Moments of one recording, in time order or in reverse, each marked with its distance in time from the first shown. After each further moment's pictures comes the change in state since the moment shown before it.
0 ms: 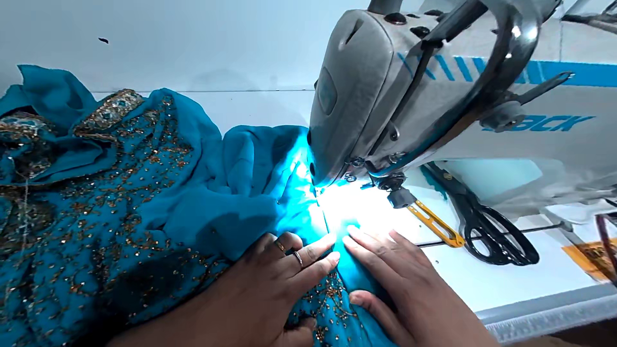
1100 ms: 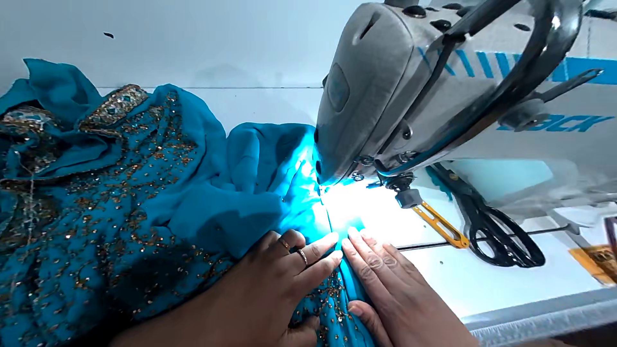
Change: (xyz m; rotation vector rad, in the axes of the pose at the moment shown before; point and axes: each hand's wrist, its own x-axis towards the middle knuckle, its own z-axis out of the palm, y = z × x) left_hand 0.001 0.002 0.001 -0.003 0.016 -0.013; right_hand -0.007 -0.015 0.011 -0.093 -0.046 -0.032
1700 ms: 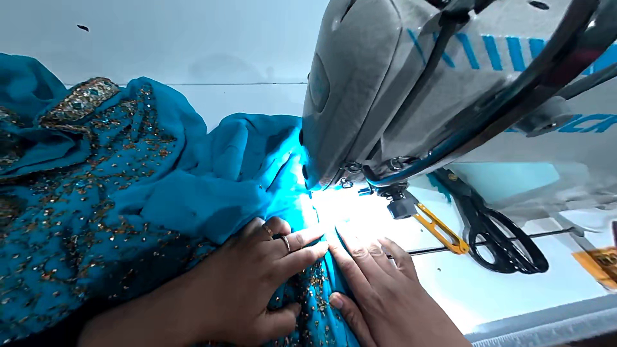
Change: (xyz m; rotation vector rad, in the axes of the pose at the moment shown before) left_hand 0.010 -0.028 -0.001 -0.052 -0.025 0.037; right_hand 0.020 -0.002 -0.004 -0.074 -0.057 0.012
